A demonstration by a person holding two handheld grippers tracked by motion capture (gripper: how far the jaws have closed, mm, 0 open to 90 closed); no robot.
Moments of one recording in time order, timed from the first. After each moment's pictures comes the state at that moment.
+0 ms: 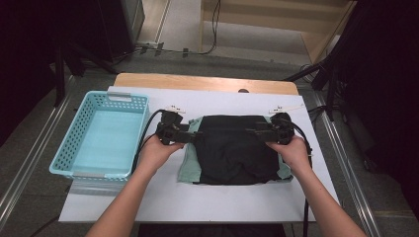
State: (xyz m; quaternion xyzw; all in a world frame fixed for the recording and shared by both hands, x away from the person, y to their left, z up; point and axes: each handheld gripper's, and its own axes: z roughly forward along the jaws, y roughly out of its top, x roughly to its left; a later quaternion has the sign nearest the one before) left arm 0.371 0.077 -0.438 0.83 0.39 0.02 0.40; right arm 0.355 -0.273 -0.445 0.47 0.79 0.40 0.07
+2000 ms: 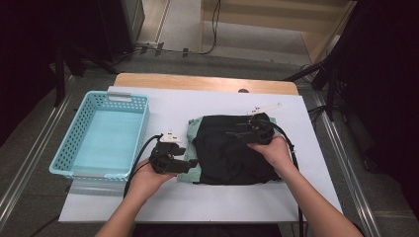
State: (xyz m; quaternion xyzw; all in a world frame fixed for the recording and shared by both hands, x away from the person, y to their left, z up) left arm 0.302 0.090 -0.459 0.85 0.36 0.02 0.39; right arm 0.363 -0.221 -0.450 0.42 0.81 0.40 0.04
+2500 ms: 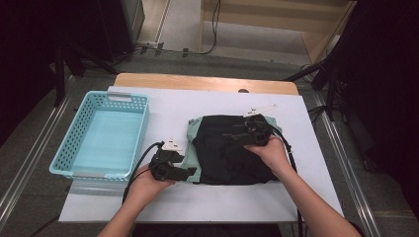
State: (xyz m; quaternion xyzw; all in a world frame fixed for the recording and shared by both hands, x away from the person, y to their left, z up) left arm 0.291 0.093 -0.475 0.86 0.35 0.02 0.36; right arm 0.360 -0.211 -0.451 0.41 0.82 0.40 0.04
